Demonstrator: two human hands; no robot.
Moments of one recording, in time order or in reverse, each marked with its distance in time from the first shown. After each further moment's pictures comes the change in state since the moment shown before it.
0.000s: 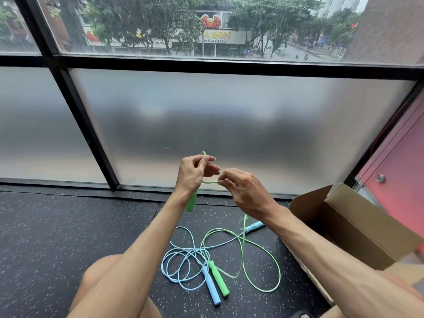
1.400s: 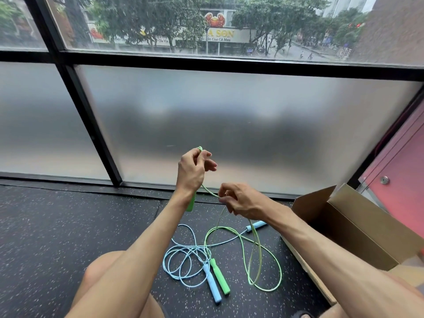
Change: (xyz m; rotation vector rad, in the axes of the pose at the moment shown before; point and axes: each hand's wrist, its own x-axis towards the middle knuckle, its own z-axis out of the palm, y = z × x) left_hand -0.003 0.002 -0.007 0.096 0.138 0.116; right_hand 0.001 -0.001 0.010 0.123 -0.494 0.318
